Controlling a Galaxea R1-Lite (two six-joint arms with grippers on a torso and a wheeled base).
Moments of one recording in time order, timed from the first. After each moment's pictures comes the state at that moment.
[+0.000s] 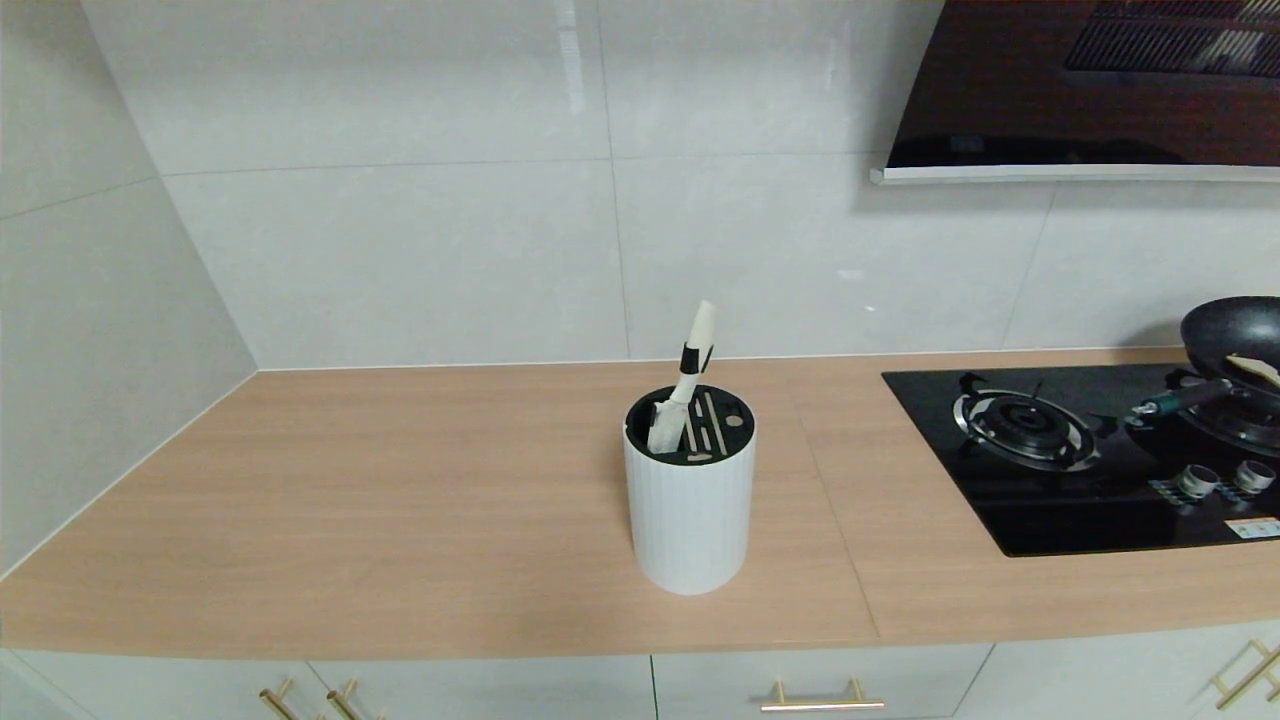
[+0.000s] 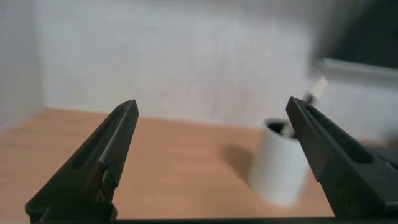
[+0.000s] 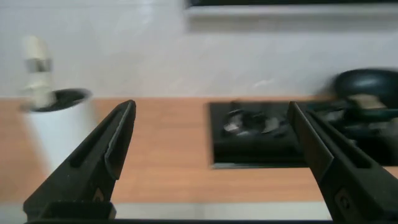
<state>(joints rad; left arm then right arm) -0.06 0.09 -0.11 -0.37 0.09 -0.14 0.08 0.14 -0.19 -0.23 -0.16 -0.06</state>
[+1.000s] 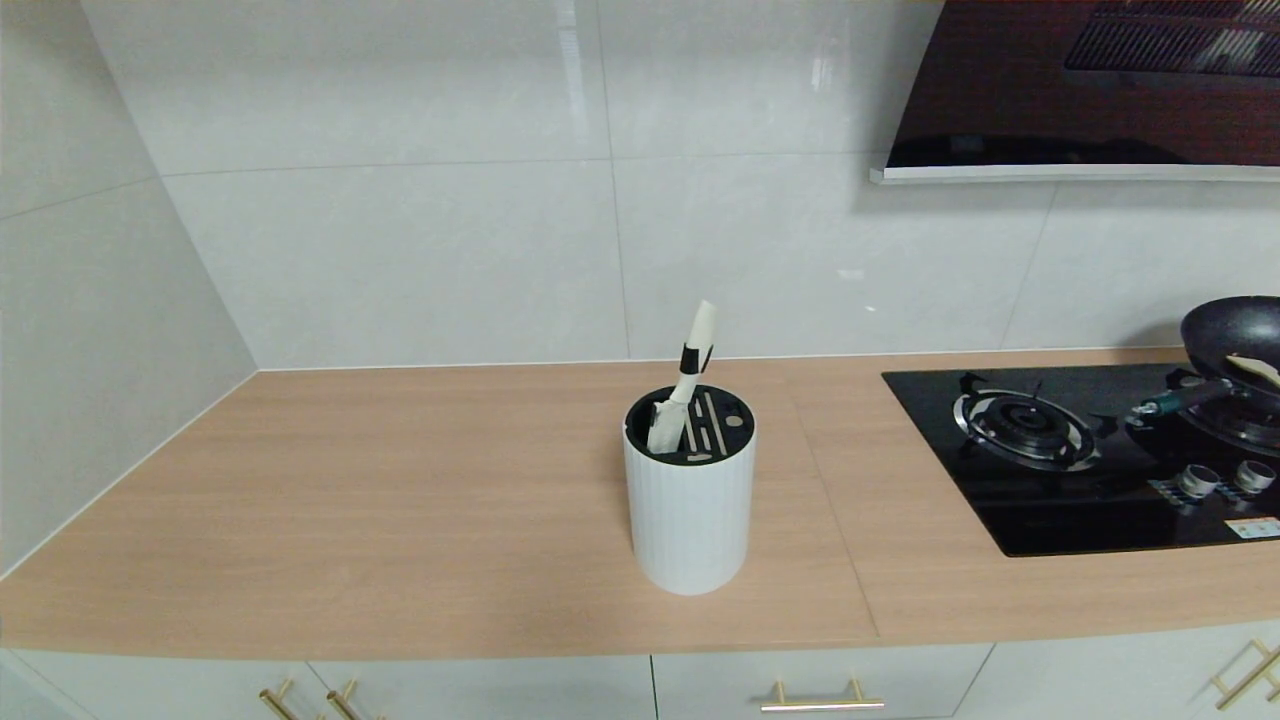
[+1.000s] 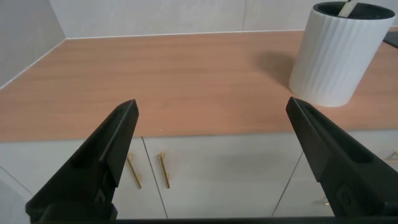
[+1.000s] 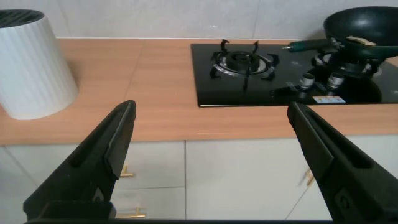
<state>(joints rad) 0.01 0.00 0.00 -0.01 -0.02 0.01 0.00 0.00 0.00 -0.05 -0.05 -0.06</state>
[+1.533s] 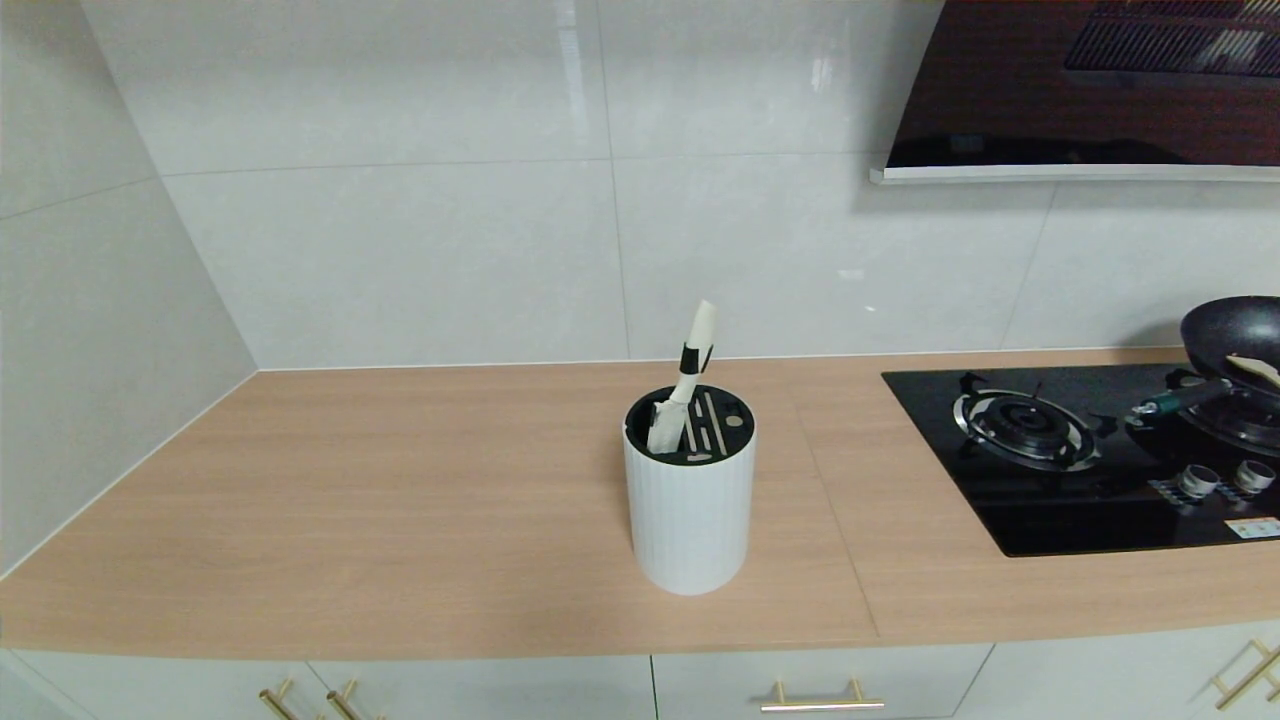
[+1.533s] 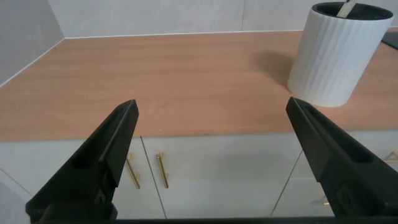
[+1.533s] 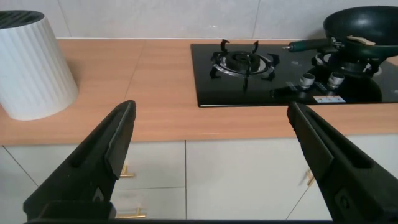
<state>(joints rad) 0.01 0.00 0.00 -0.01 -0.02 0.01 0.00 0.00 0.00 -0.05 -0.06 -0.05</state>
